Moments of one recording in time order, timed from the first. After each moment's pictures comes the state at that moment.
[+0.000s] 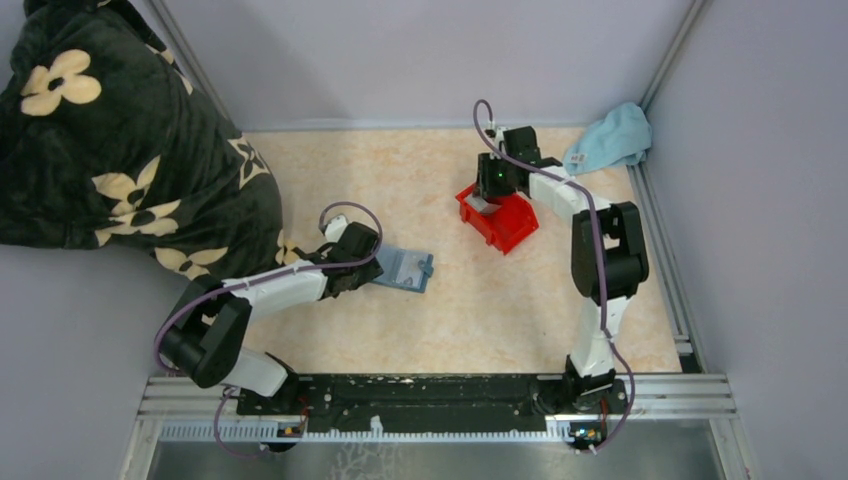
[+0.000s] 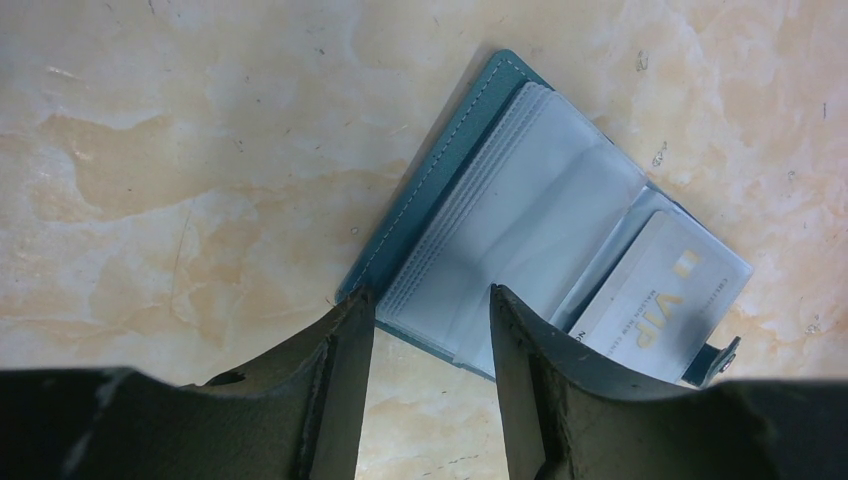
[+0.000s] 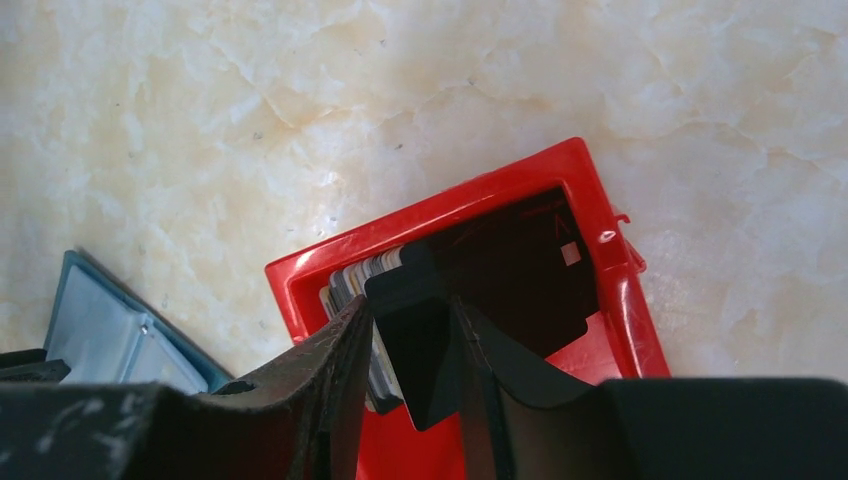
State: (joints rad) left arm -0.62 1.46 0.68 -0.17 -0.35 -0.97; right arm 0.27 1.94 1.46 -0.33 -0.28 0.16
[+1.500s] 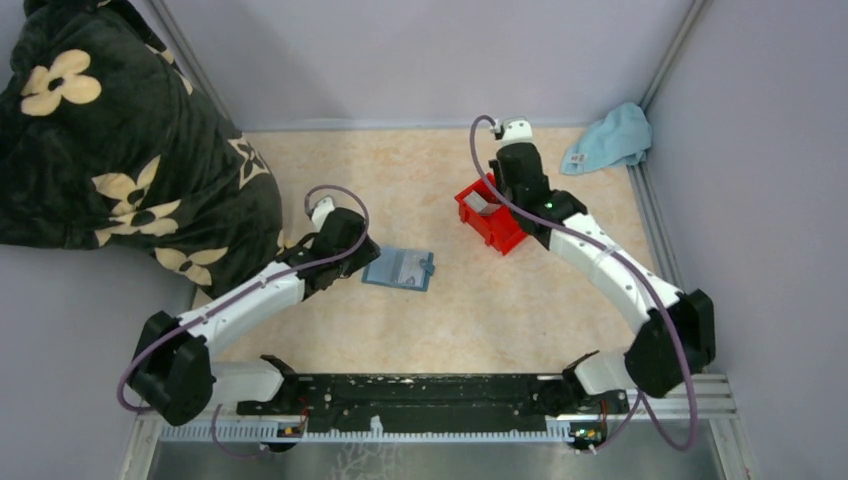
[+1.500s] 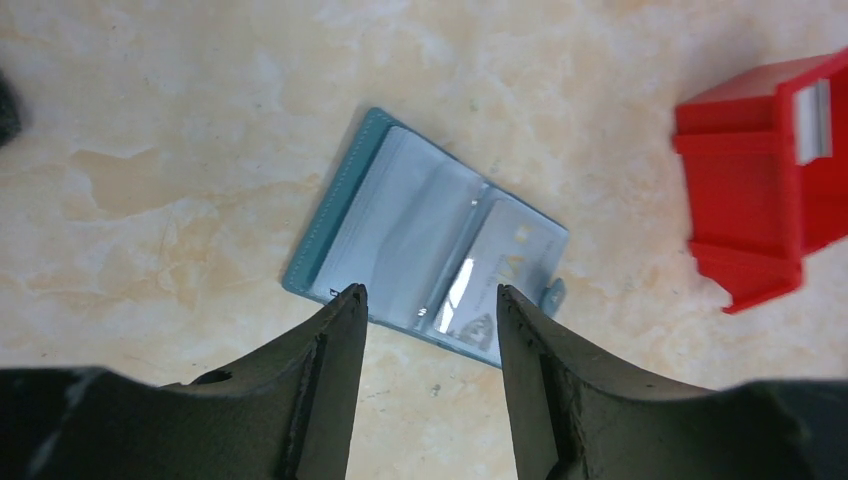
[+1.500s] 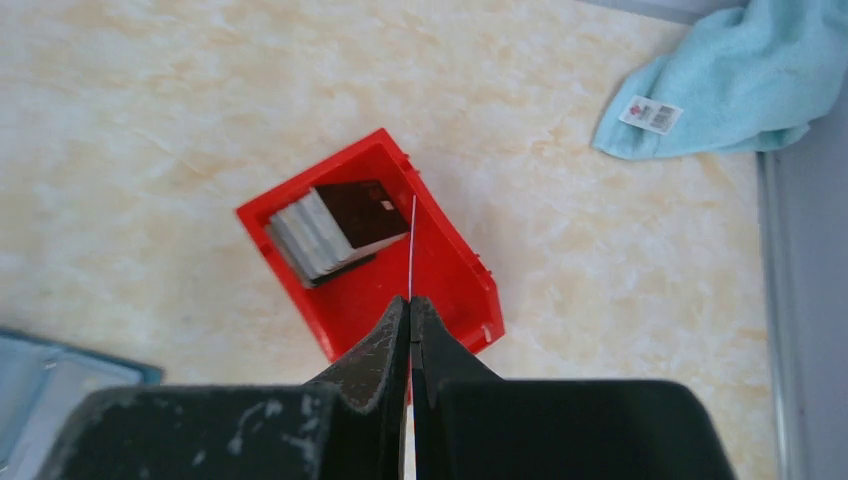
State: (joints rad) left arm -0.62 1.27 0.78 -0.32 -0.36 -0.97; right arm 0.52 1.42 1.21 -0.34 0.47 0.05
